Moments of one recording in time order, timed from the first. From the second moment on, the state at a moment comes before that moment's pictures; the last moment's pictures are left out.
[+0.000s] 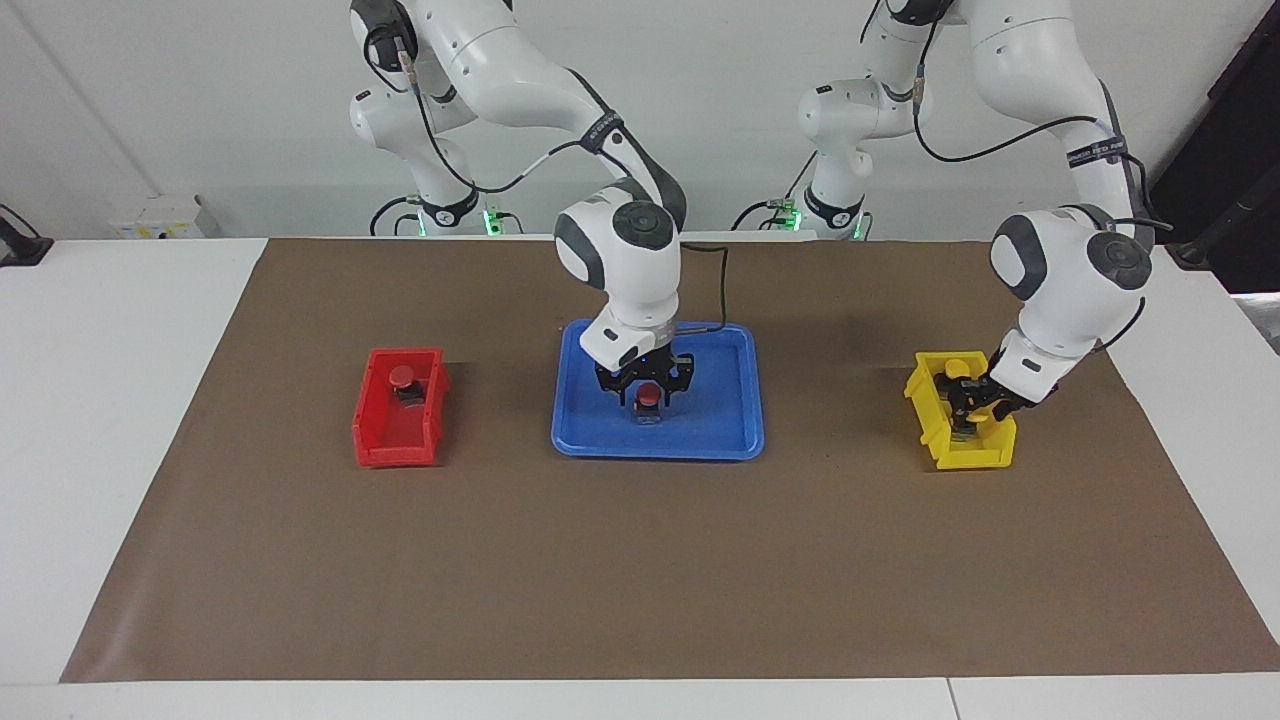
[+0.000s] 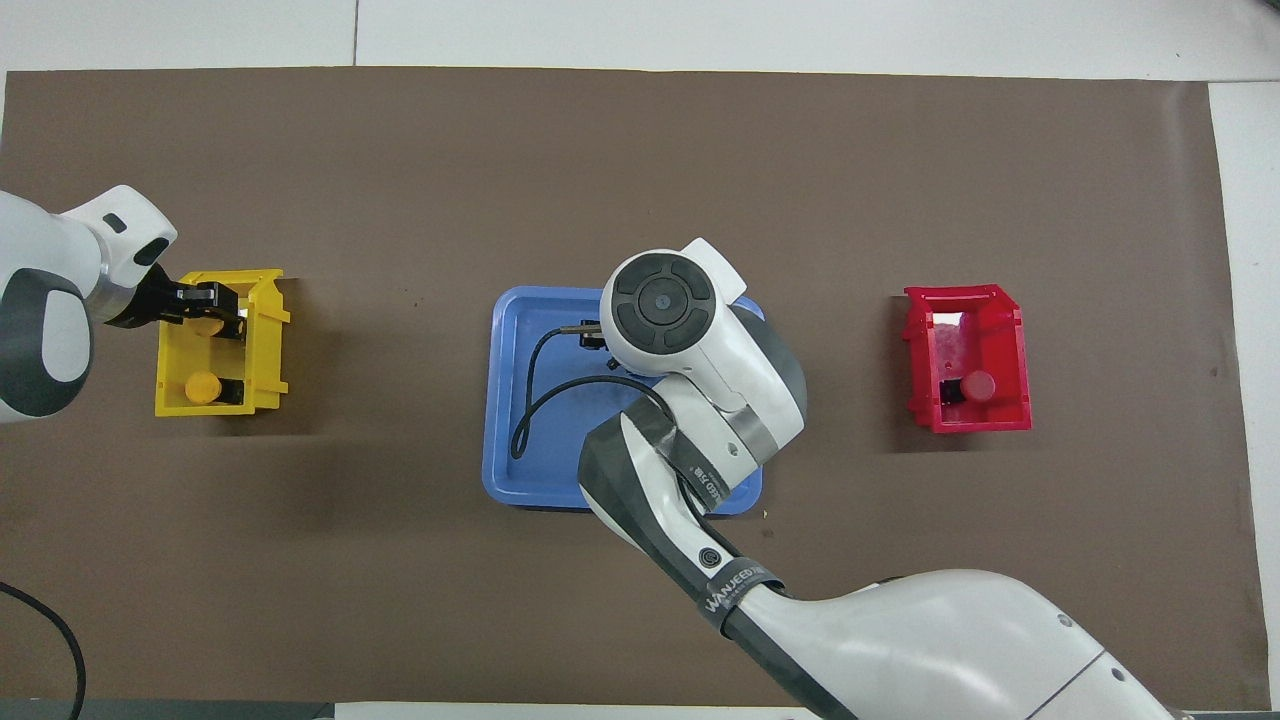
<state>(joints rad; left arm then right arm) 0.04 0.19 -0.01 -2.01 0.02 2.22 0.08 0.51 0.41 0.09 -1.63 -0.09 2.10 0.71</state>
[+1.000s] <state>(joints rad) -0.29 0.17 -0.04 -1.76 0.01 1.97 -0.45 -0.03 0.01 0.08 -2.23 -0.02 2.25 -0.11</state>
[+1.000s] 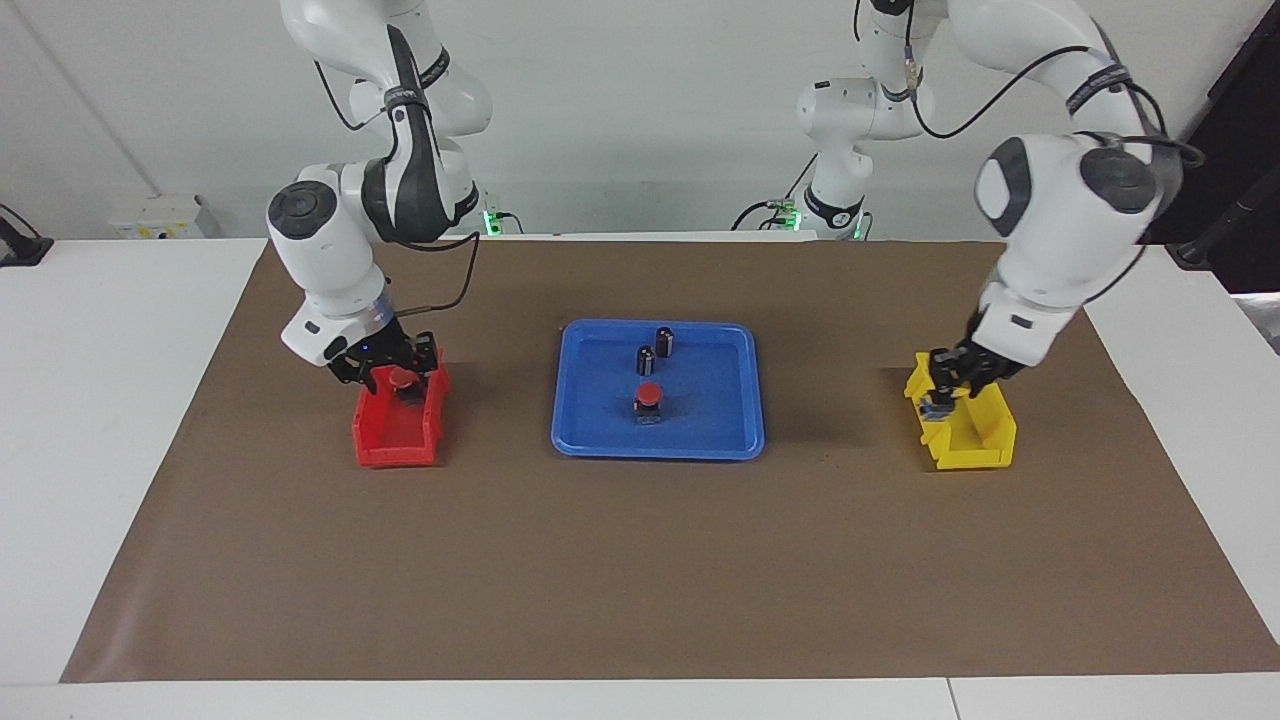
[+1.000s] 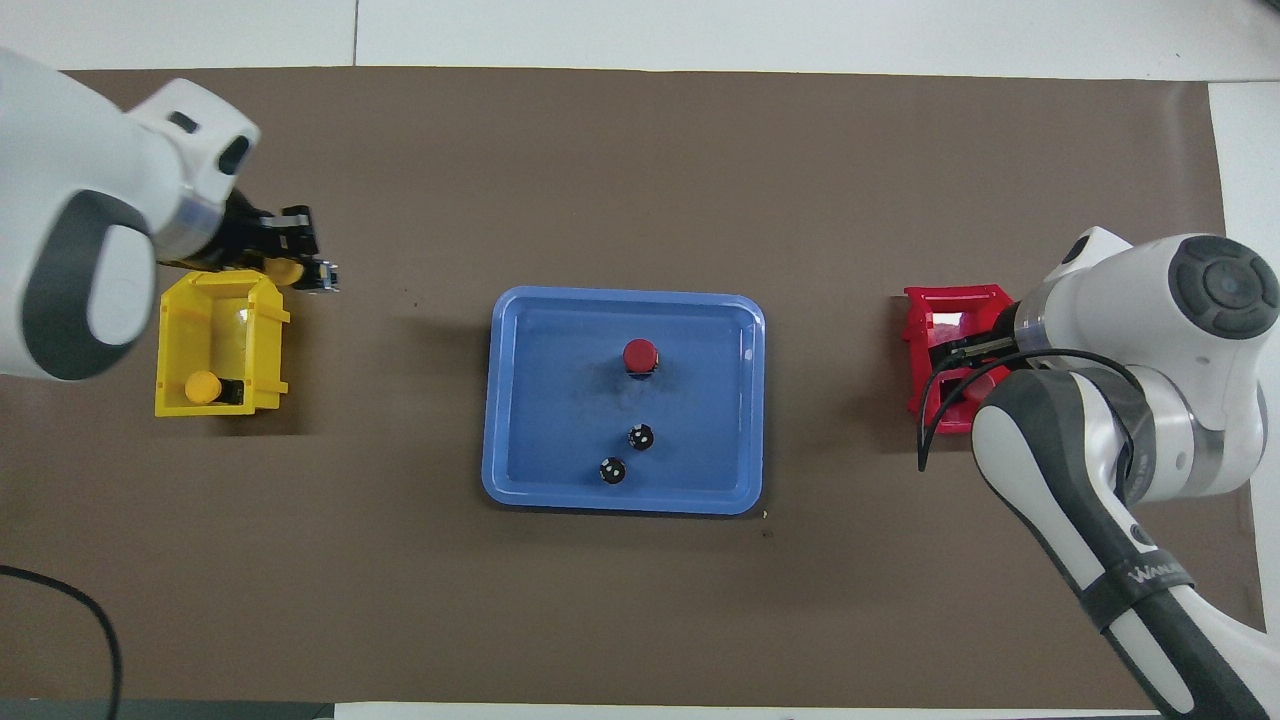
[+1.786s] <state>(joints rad) -0.62 0.31 -0.04 -1.86 0.02 2.23 -0.82 -0.06 -0.04 0.08 -2.37 -0.02 2.37 -0.14</state>
